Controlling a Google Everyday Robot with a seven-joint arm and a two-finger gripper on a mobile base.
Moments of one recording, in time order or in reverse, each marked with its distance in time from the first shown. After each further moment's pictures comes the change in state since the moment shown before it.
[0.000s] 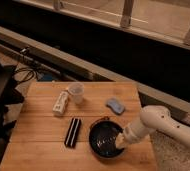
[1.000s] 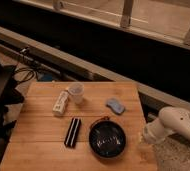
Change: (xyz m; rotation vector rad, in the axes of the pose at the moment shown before) arm 0.000 -0.093 -0.022 0.088 -0.027 0.139
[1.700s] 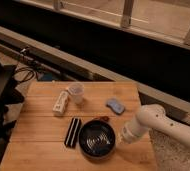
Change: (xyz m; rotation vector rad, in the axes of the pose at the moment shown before) arm 0.009 0.094 0.038 -0.045 0.076 -0.162
